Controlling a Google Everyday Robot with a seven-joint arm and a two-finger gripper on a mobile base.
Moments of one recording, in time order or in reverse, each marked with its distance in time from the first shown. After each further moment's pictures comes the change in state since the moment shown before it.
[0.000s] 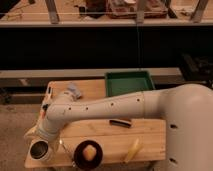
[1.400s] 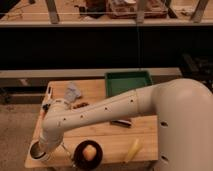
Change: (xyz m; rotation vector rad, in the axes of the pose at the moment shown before) arm 0.009 0.037 0.020 -0.140 0.132 -0.063
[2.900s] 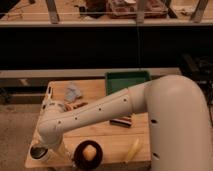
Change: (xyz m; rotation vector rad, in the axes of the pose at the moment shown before) arm 0.005 0.009 0.019 -0.082 0.037 0.002
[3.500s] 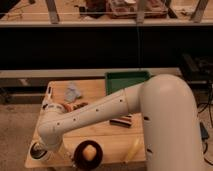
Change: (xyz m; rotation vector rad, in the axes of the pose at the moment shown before) arm -0.001 0.006 0.020 -0.029 -0.019 0.008
